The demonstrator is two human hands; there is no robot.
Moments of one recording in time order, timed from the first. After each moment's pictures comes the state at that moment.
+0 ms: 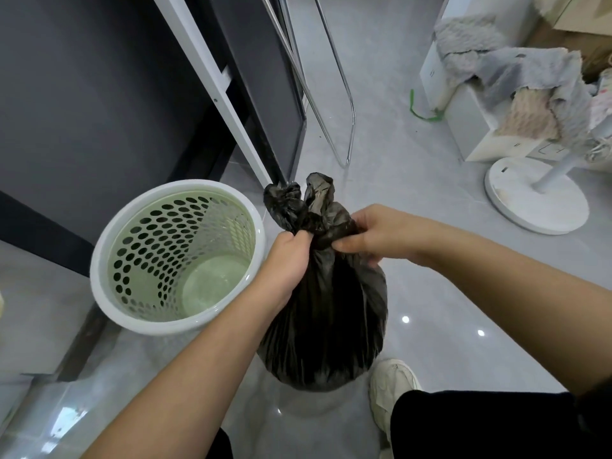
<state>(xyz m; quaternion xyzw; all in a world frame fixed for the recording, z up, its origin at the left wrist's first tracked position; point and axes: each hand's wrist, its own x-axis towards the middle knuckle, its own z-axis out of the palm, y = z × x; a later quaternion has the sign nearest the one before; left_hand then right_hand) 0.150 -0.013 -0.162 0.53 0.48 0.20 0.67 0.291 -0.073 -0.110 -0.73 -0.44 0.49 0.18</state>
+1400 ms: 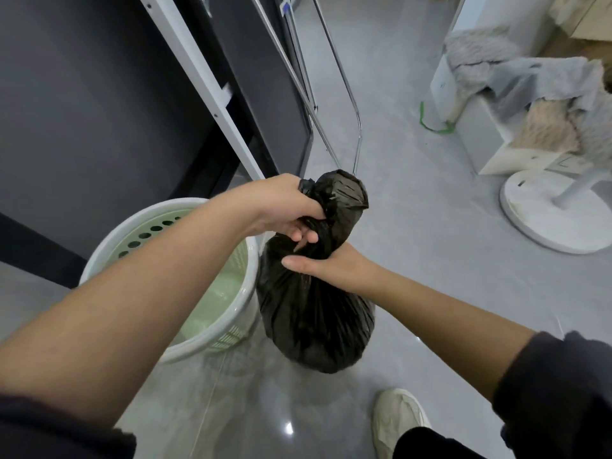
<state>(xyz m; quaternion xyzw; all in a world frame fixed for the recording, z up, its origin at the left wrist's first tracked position) 0.186 0.060 -0.094 0.71 0.39 -0.06 0.59 0.275 -0.042 -0.192 -0.61 -0.51 0.43 0.42</state>
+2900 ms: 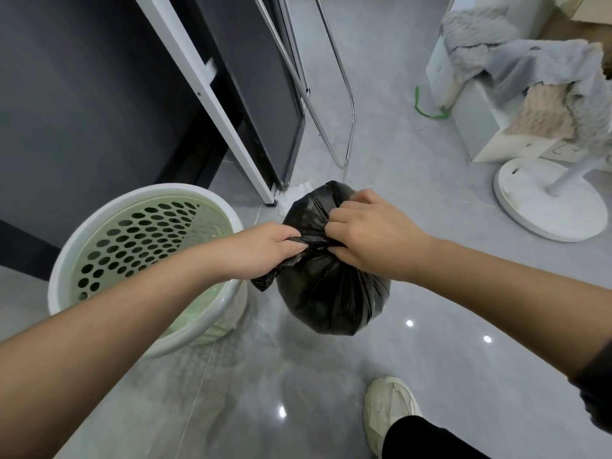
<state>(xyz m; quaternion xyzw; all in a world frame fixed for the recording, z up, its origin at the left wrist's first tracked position) 0.150 0.040 -0.159 0.79 0.33 -0.09 0.51 0.329 -0.059 -0.164 -0.59 -0.80 -0.08 -0.02</state>
